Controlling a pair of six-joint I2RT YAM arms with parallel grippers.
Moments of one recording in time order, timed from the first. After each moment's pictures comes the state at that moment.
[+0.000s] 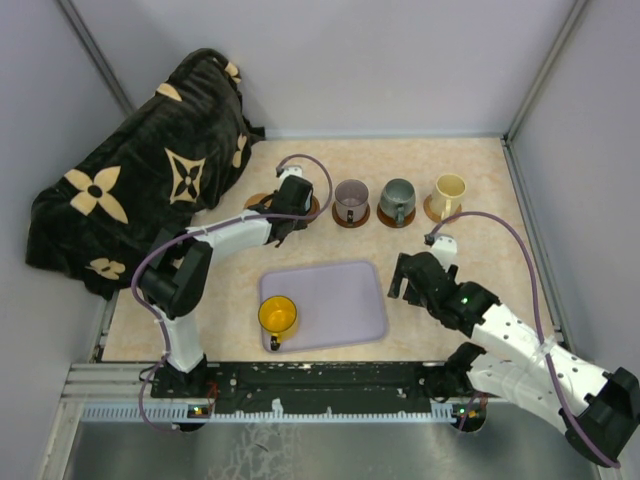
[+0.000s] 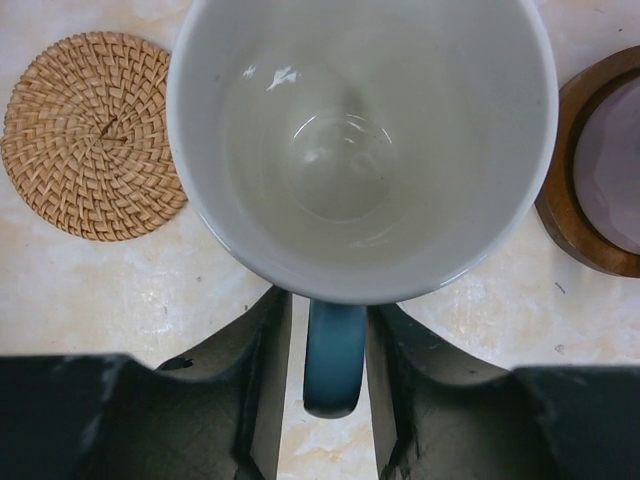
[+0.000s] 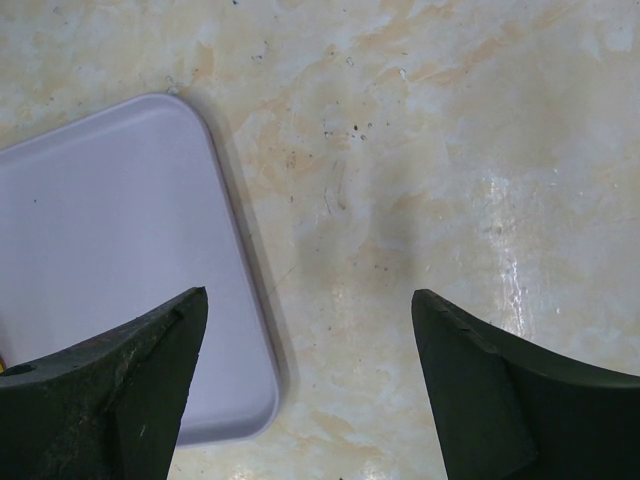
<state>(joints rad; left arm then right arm) -0.62 1.88 1.23 -0.14 -0.44 -0.43 0.73 0.79 0.58 -0.68 0.45 0.80</state>
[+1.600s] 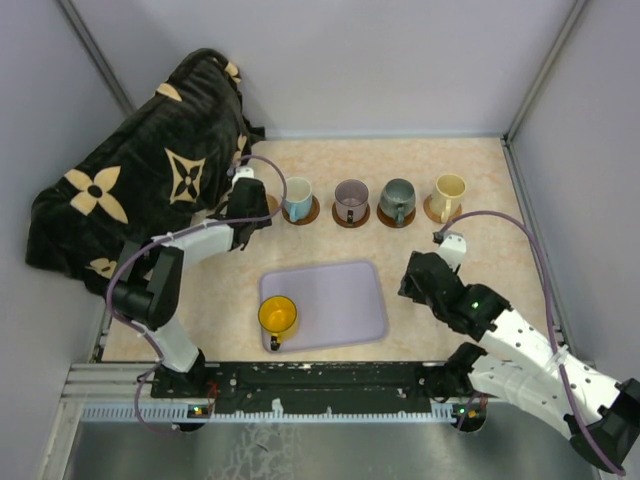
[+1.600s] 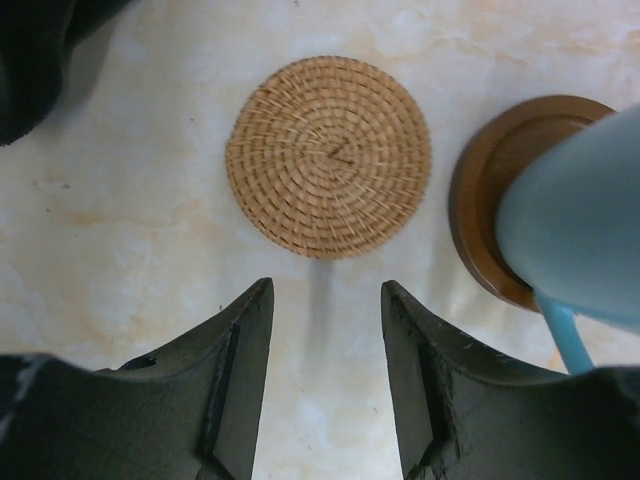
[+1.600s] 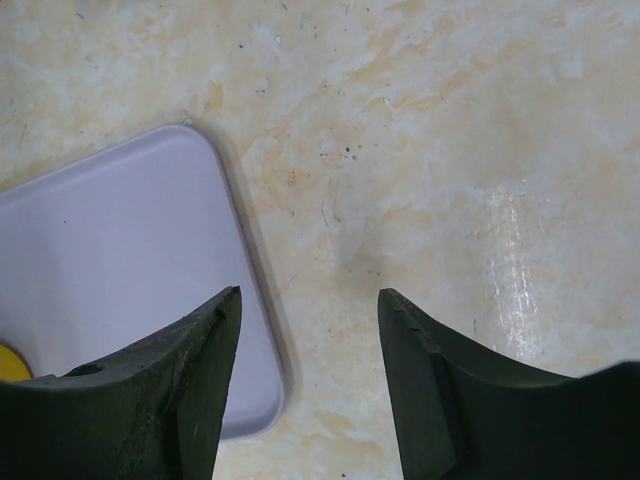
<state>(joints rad) -0.40 1.71 0.98 0.05 -0.38 -0.40 0.76 0.72 0.63 -0.75 0.52 0.82</state>
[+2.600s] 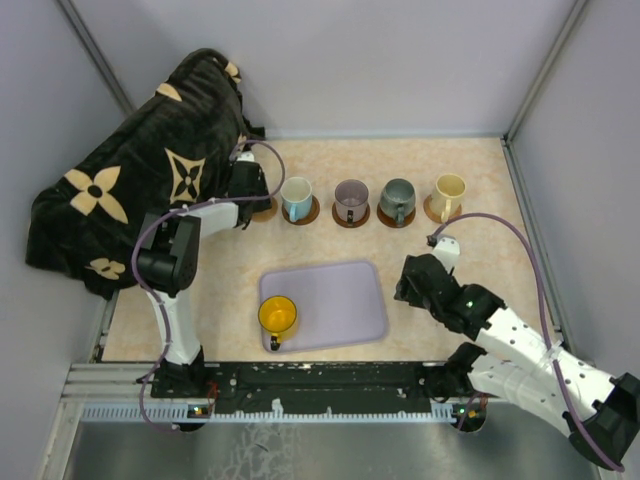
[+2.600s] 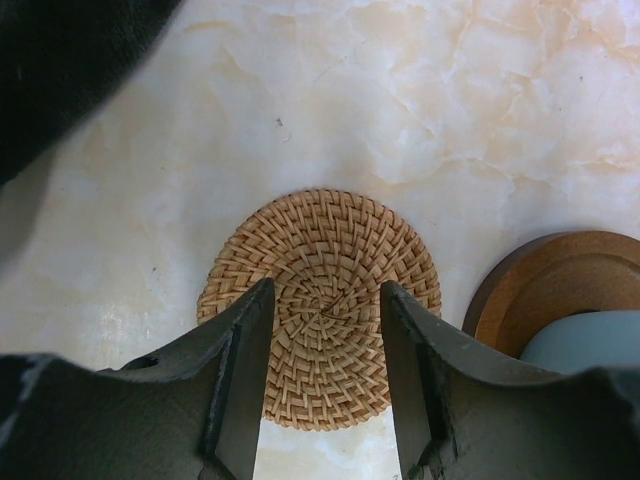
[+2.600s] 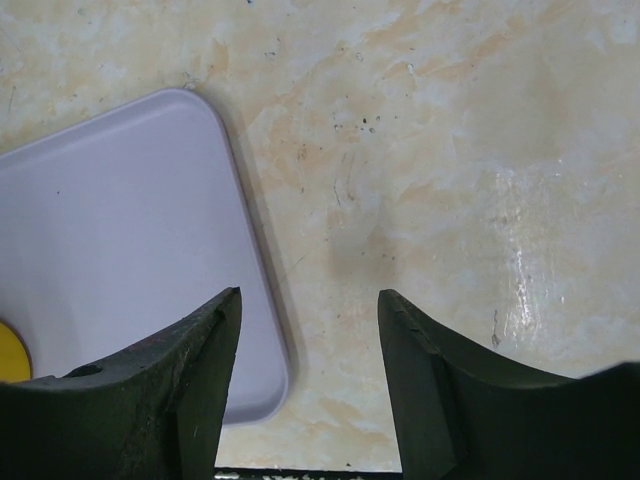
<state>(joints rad) -0.30 2.00 1.23 0.09 -0.27 -0.35 0.76 0.75 0.60 -0.72 0.45 0.82</state>
